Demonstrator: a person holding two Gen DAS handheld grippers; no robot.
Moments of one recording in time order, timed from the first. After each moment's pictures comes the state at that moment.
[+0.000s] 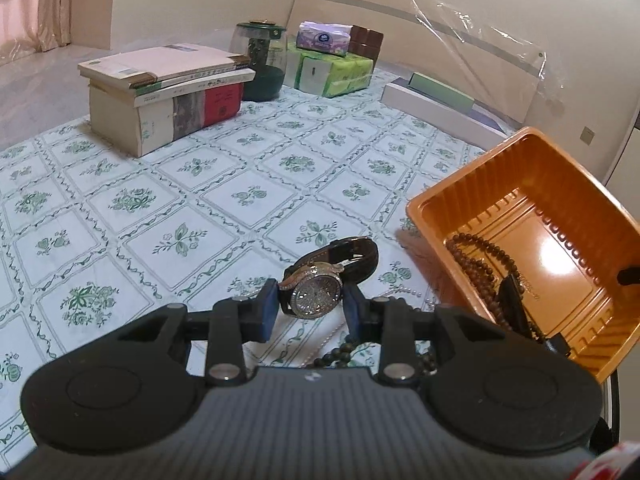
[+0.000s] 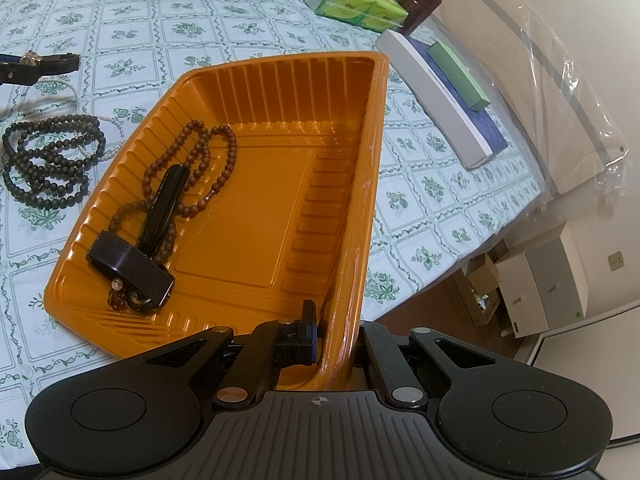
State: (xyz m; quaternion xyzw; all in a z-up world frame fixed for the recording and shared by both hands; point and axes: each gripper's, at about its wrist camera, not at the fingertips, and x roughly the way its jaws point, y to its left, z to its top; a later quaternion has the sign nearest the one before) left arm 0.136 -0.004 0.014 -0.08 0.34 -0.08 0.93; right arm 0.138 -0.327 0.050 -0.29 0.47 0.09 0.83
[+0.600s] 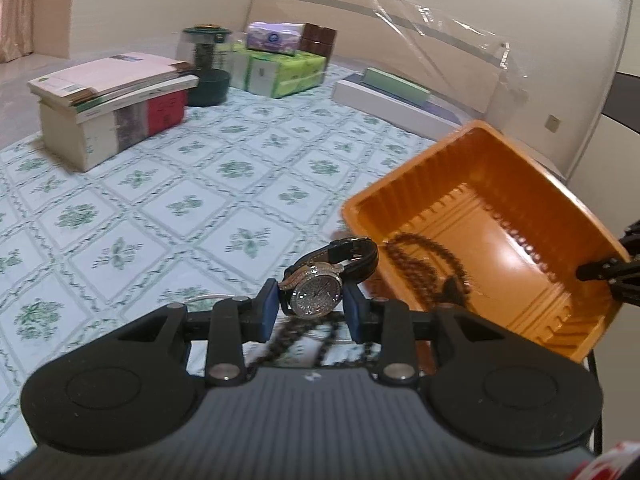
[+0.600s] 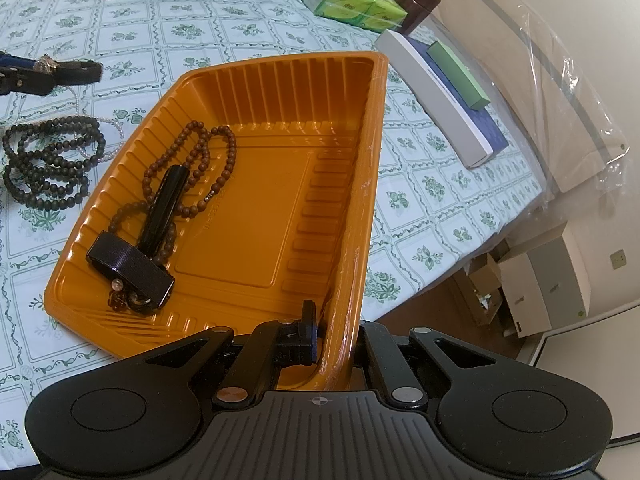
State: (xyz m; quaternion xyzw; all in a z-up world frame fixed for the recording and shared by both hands) left arm 0.137 -0.044 0.027 -0.07 0.34 -0.14 0.93; right arm 0.140 -0.327 0.050 -0.29 0.47 0.09 0.83
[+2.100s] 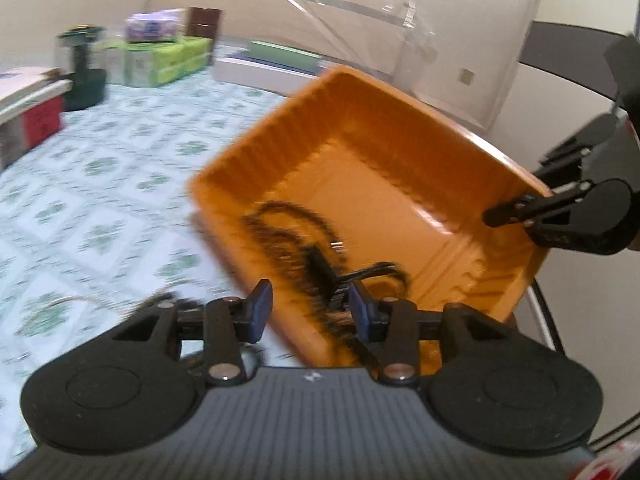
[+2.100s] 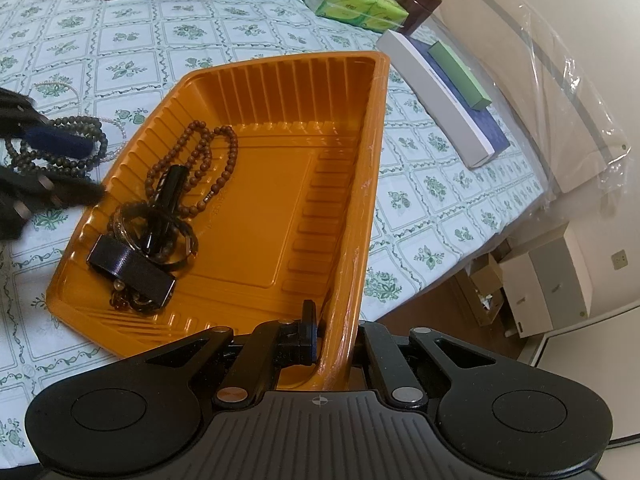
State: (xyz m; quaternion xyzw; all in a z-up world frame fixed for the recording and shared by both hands) left arm 0.126 -0.115 0.014 -0.03 0.34 -0.26 0.90; right arm 0.139 -0.324 0.049 -0.29 0.47 0.09 0.83
